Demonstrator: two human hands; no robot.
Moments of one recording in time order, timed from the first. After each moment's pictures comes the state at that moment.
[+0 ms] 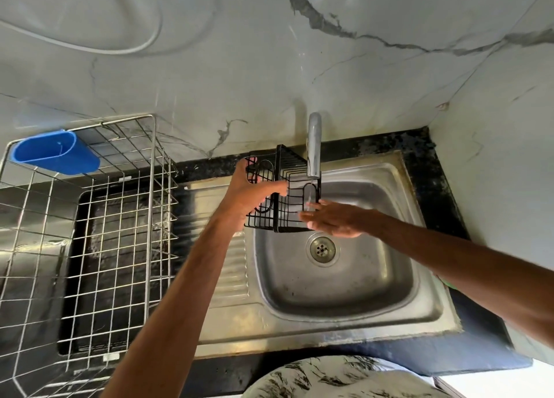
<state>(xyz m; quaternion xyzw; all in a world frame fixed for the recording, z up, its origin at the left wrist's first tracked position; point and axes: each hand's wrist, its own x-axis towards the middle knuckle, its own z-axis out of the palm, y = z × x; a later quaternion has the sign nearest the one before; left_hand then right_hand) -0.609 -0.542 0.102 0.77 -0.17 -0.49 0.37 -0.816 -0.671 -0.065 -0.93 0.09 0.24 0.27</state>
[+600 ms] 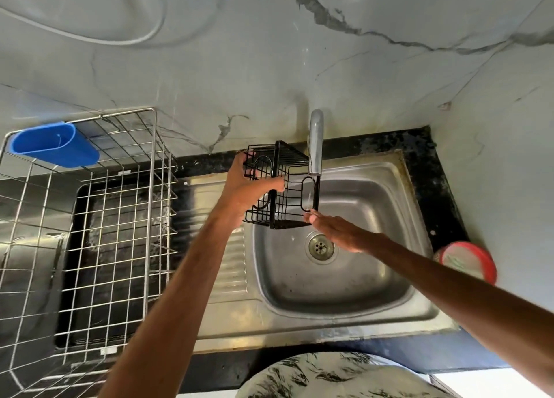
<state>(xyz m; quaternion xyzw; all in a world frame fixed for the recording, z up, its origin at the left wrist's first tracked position) -0.605 -0.538 0.094 0.77 -0.17 -0.47 0.40 -0.837 -0.625 -0.065 -0.78 0.28 0.16 0.53</state>
